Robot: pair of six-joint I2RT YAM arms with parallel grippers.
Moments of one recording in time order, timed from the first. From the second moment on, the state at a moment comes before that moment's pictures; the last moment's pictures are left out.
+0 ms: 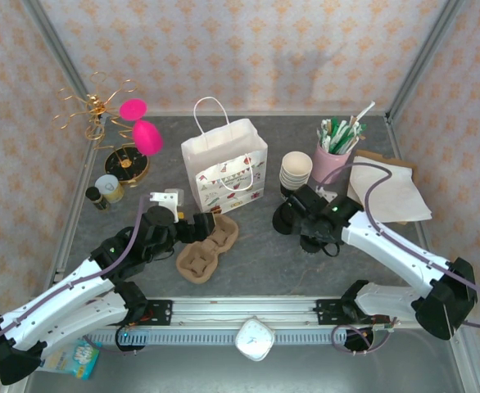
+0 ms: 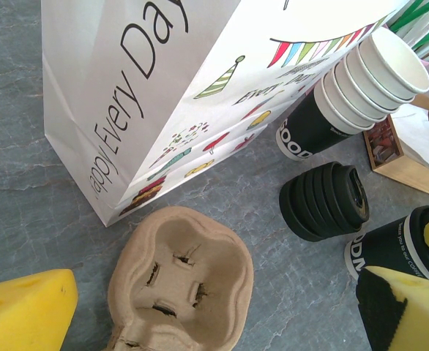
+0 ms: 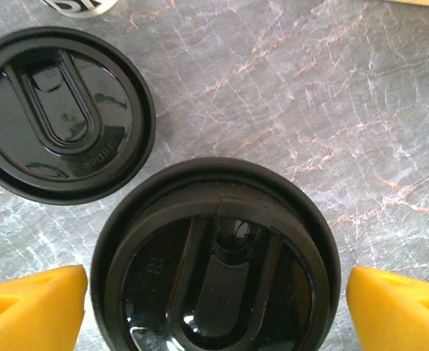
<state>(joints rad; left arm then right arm) -0.75 0.71 0.65 -0.50 -0.22 -0.69 0.72 1.16 0.97 -1.16 0.33 0.91</state>
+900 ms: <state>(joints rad) -0.75 0.57 0.78 -0.80 -0.36 -0.89 1.24 1.61 1.40 -0.95 0.24 0.54</state>
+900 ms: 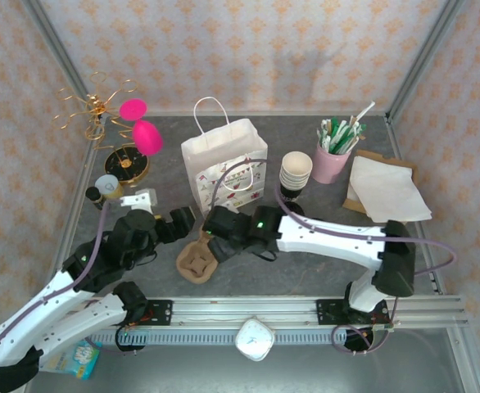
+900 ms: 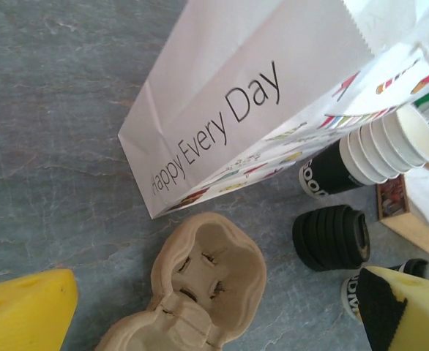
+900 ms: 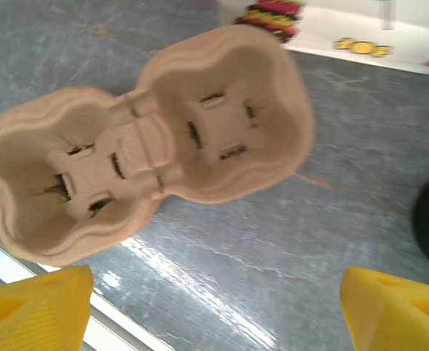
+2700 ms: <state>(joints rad) -0.75 0.40 0.73 -0.96 -0.50 -1.07 1.19 1.95 1.50 -0.76 0.09 0.31</state>
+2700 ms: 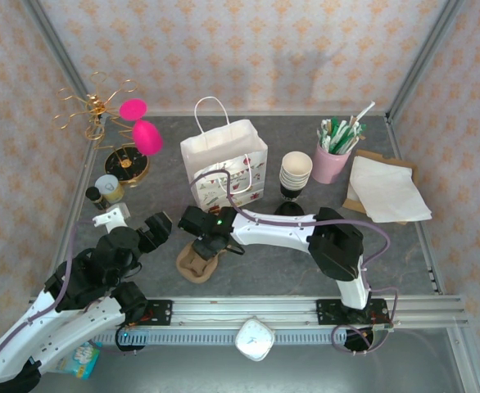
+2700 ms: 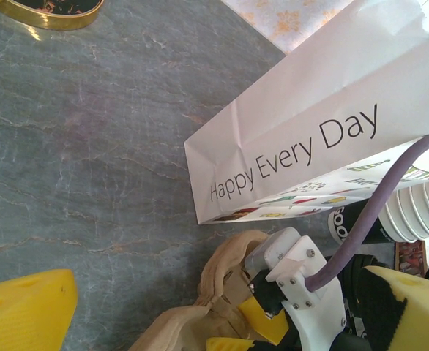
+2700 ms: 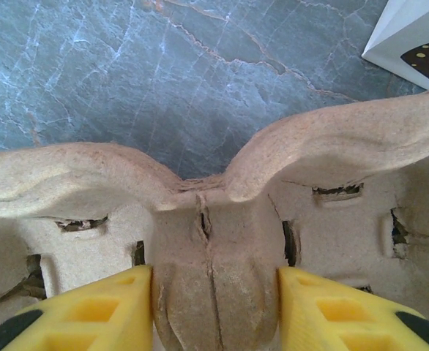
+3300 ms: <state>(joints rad) -0.75 0.40 0.73 -0.96 -0.50 -1.07 1.19 1.94 1.52 -0.80 0.10 0.40</state>
